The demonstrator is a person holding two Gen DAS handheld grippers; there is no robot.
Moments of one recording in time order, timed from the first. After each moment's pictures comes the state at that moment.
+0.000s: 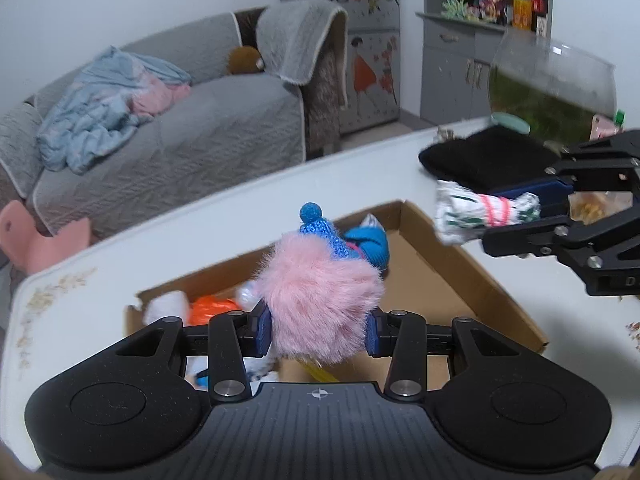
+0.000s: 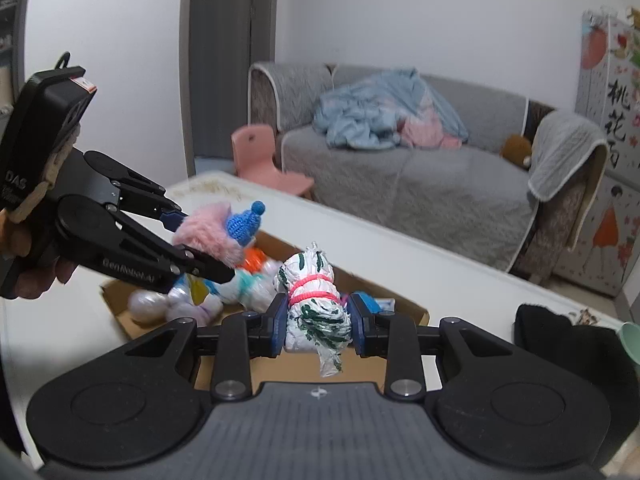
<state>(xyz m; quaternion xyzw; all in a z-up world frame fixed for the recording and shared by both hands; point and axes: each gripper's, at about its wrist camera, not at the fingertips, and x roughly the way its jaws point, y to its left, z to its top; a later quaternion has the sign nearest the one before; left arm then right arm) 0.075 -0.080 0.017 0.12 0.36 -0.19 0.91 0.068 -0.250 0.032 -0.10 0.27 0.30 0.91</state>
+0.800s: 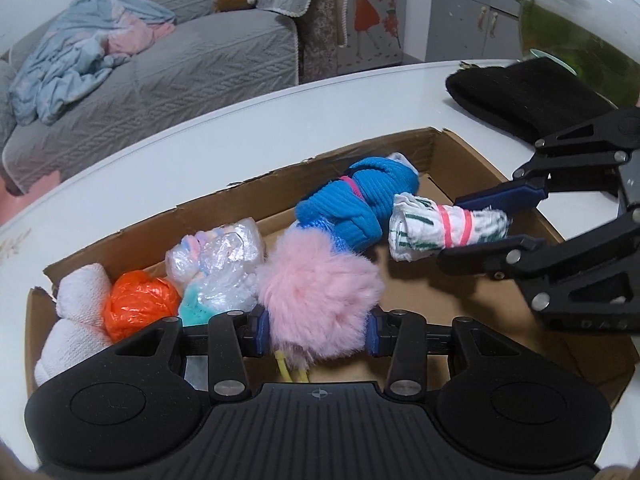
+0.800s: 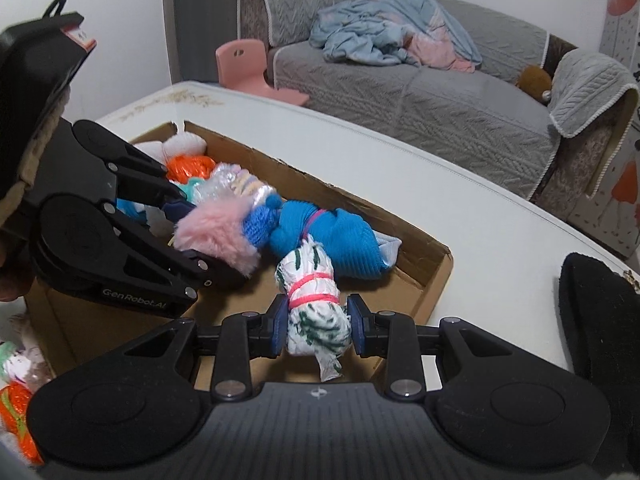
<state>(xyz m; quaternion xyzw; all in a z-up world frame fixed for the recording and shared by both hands) 0.143 -0.098 -0.060 0.12 0.44 -0.18 0.87 0.123 -0.232 -0.028 -0.15 0.37 0.29 0.87</state>
